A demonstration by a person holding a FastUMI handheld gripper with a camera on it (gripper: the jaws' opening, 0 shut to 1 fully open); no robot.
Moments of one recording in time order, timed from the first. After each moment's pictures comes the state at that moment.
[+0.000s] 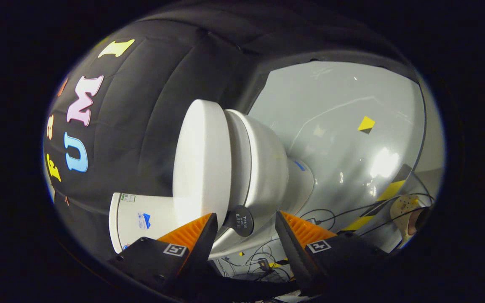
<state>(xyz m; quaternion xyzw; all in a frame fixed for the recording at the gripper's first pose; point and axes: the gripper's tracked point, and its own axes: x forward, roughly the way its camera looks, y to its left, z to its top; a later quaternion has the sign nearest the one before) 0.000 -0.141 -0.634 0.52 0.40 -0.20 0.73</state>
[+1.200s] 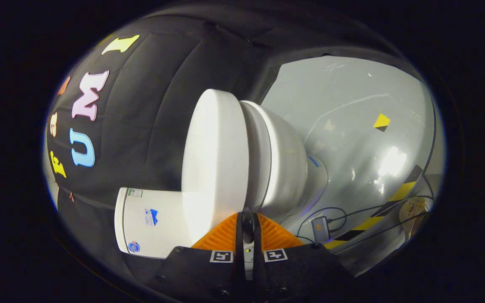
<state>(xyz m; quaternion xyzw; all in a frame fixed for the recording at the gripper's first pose) 0.021 -0.130 -0.621 0.51 0.41 -0.15 0.75</state>
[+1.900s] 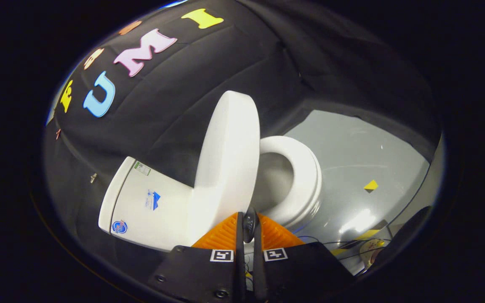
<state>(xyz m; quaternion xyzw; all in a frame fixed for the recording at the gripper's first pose) 0.065 -0.074 -0.488 0.30 0.38 -0.14 0.87</state>
